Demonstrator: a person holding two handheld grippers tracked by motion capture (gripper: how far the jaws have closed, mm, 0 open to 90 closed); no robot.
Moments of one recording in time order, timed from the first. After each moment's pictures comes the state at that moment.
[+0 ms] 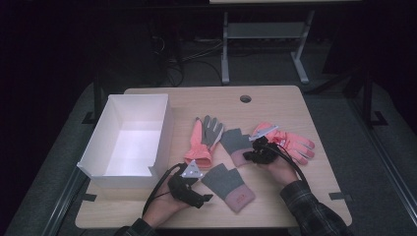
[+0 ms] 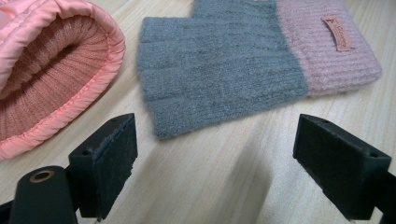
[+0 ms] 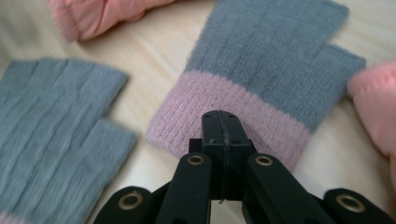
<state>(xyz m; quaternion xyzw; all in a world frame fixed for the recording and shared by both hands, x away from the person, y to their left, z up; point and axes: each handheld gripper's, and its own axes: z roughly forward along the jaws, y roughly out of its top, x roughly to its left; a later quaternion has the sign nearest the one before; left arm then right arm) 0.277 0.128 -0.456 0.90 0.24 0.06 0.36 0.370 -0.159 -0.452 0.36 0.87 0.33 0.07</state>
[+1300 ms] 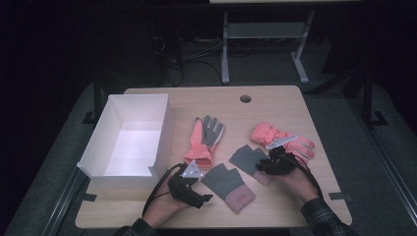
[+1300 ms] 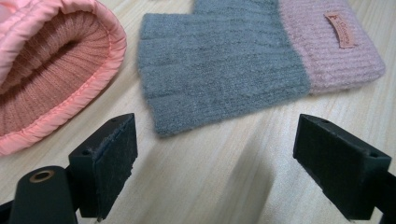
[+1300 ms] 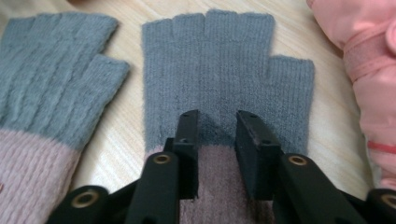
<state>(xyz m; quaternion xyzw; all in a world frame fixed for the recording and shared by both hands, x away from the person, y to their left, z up) 0.277 0.128 -0.457 0.90 0.24 0.06 0.35 0.336 -0.199 -0.454 0.41 0.85 0.32 0.07</state>
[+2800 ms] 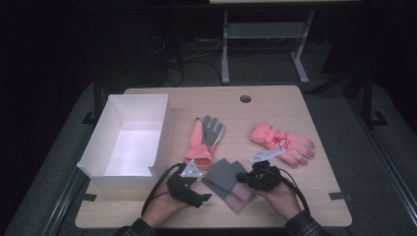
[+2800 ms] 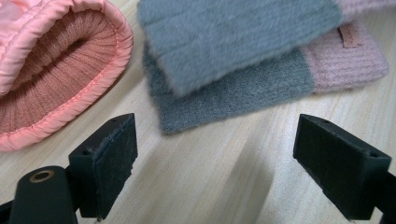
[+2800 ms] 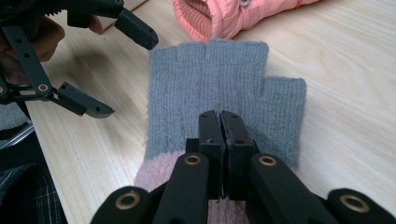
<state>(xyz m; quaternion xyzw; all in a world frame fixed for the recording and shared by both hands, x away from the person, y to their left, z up) 0.277 0.130 -0.456 0.90 0.25 0.06 0.35 0.280 -0.140 -0.428 0.37 0.84 0.39 0.03</state>
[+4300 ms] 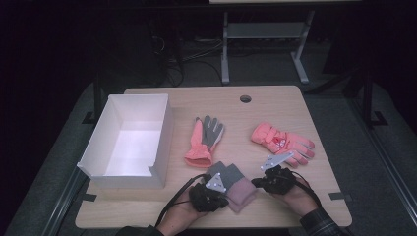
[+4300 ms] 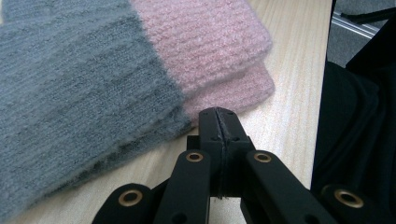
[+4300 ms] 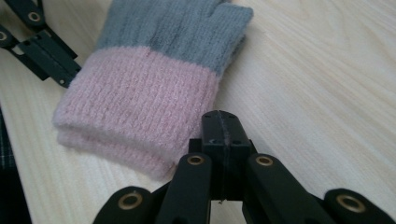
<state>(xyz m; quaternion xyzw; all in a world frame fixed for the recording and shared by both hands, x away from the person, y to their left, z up) 0.253 0.073 -0.459 0.93 0.17 -0.02 0.33 0.283 -0.180 -0.448 0.32 0.89 0.33 0.04</state>
